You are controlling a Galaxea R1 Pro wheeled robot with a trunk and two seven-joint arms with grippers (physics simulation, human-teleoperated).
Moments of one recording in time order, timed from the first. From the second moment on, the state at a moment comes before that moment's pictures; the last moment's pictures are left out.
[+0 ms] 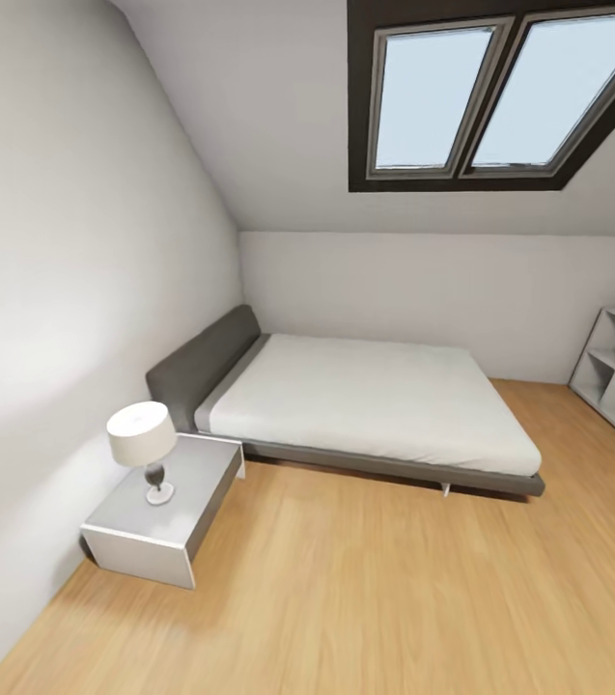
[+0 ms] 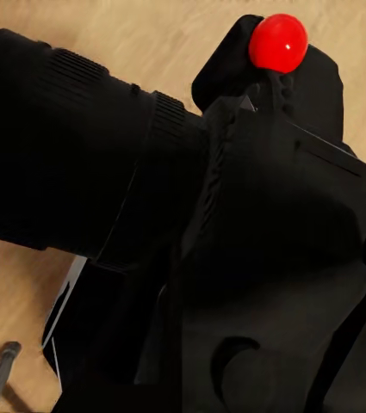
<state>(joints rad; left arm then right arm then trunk) -0.23 0.03 -1.06 0.00 1.53 -0.03 0.00 -0.24 -0.14 -0.32 0.03 0.38 -0.09 0.23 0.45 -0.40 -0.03</state>
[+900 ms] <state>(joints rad) -0.23 0.03 -1.06 0.00 1.53 -0.03 0.00 -0.24 -0.14 -0.32 0.03 0.38 -0.09 0.23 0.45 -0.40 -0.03</state>
